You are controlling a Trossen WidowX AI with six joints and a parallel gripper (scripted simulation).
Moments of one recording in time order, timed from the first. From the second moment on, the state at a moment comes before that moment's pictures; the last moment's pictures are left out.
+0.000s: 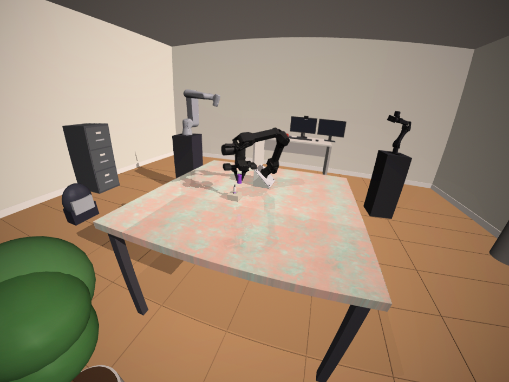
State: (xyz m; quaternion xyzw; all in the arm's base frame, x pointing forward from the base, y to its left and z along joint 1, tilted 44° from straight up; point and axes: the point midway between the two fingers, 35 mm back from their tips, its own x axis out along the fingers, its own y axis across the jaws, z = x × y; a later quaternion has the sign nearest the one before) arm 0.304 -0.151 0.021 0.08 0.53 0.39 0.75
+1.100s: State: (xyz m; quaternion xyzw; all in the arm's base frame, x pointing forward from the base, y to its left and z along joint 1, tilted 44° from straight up) arm 0.306 -0.159 -0.014 0.08 0.53 0.39 0.75
